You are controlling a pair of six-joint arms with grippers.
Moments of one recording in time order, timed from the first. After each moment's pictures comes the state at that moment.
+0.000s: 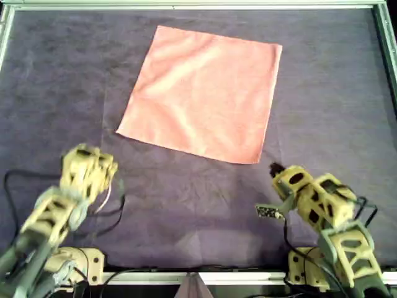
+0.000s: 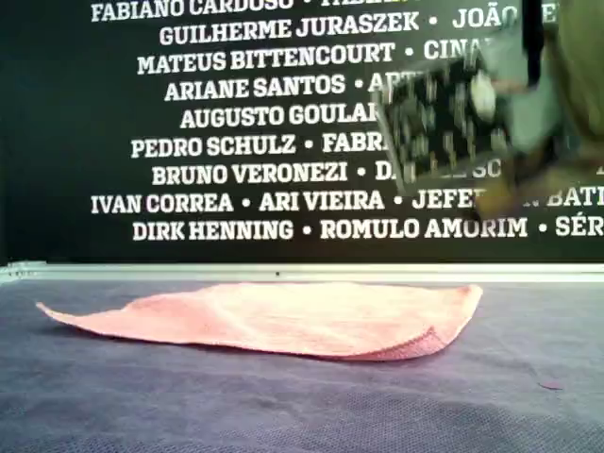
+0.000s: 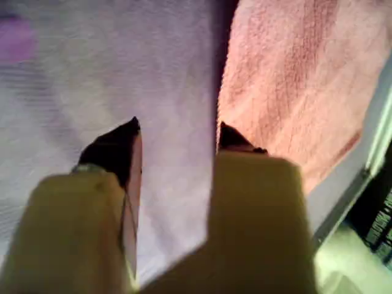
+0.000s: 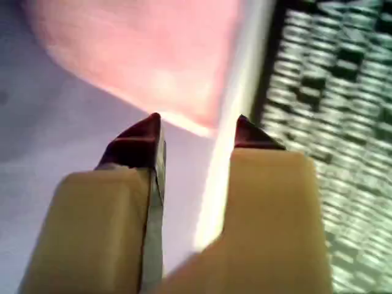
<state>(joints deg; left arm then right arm) -19.4 130.9 148.5 20.5 -2.3 4.0 18.5 168.0 167.4 29.9 -8.0 -4.9</state>
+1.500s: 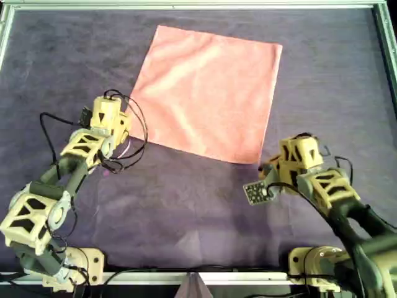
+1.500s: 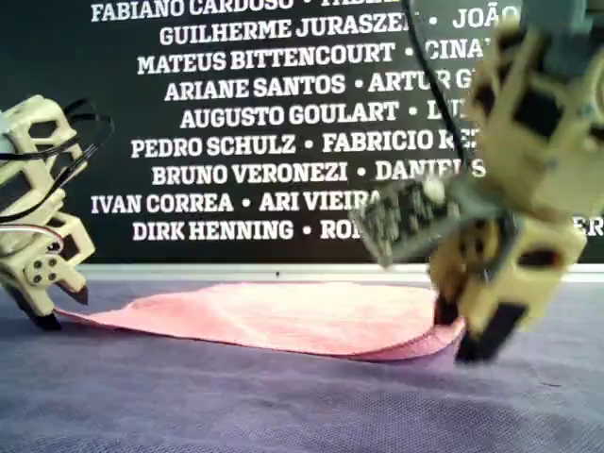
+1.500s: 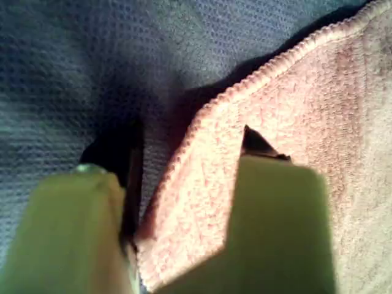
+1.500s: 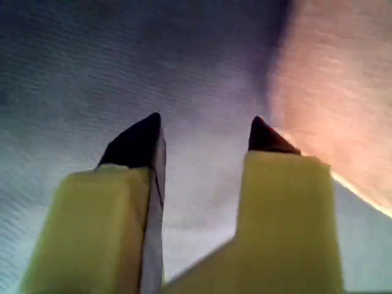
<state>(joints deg) -15.1 73.4 99.8 19.7 -5.4 16.3 18.8 100.5 129.5 36.7 -8.7 -4.5</state>
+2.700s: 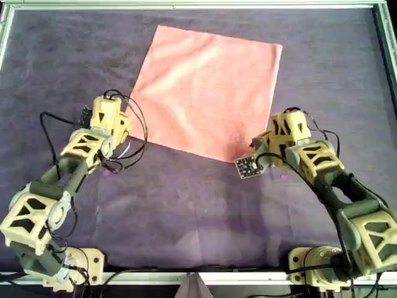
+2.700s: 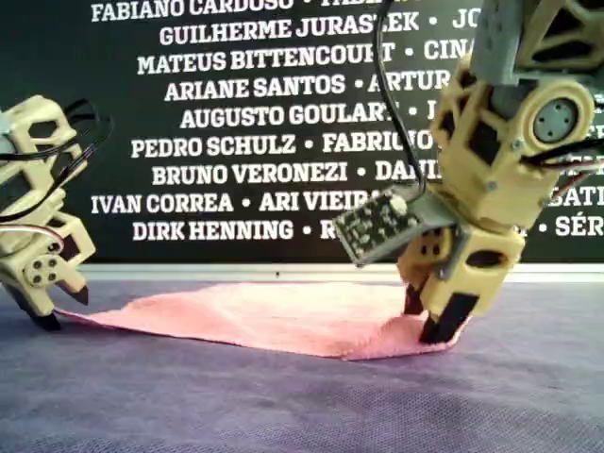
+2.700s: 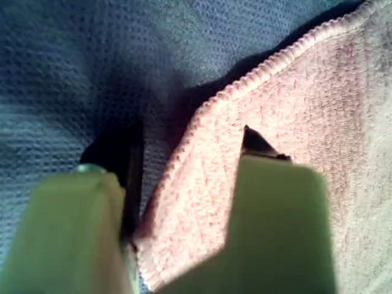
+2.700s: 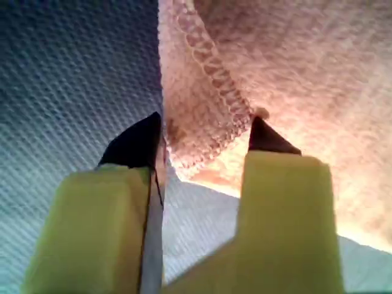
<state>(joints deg) -15.8 73.4 99.8 19.7 -5.1 17.3 18.8 81.1 107.8 36.7 -8.7 -4.4</state>
